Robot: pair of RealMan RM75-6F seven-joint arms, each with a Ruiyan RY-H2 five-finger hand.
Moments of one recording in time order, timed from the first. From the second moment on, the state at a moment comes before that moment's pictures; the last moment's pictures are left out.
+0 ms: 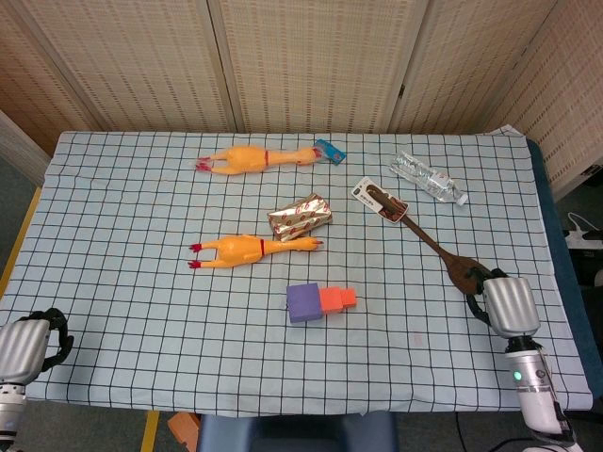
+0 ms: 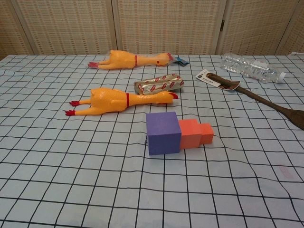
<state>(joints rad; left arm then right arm) -0.13 -1.12 -0.03 -1.61 1.37 1.38 0.16 0.27 -1.35 0.06 -1.45 -1.36 1.40 -0.21</state>
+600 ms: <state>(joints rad) -0.12 -1.13 -0.03 -1.62 1.37 1.39 0.20 0.25 -1.35 0.07 -1.38 -1.39 1.36 -0.09</state>
